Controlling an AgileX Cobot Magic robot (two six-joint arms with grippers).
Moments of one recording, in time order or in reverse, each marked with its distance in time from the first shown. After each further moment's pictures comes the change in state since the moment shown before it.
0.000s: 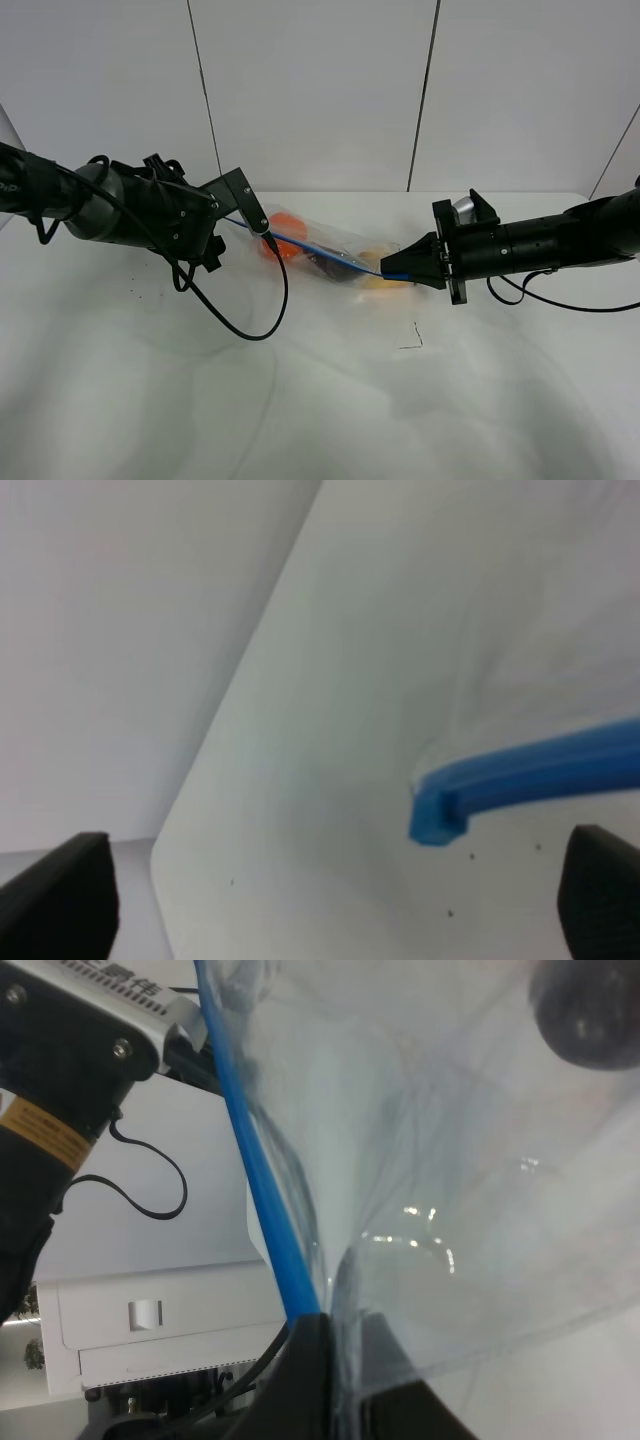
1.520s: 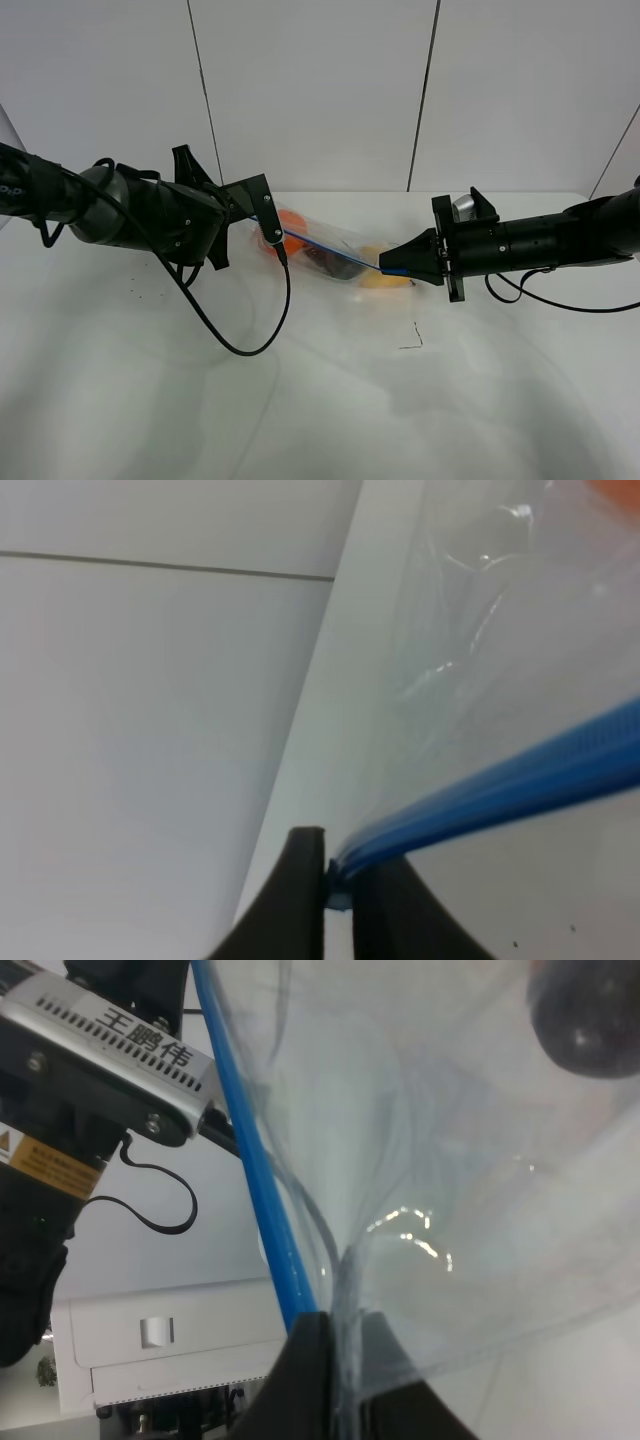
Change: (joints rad) left arm -0.015 0.002 0.000 0.153 -0.071 0.052; right arm 0.000 0.000 0.000 0.026 -0.005 0.007
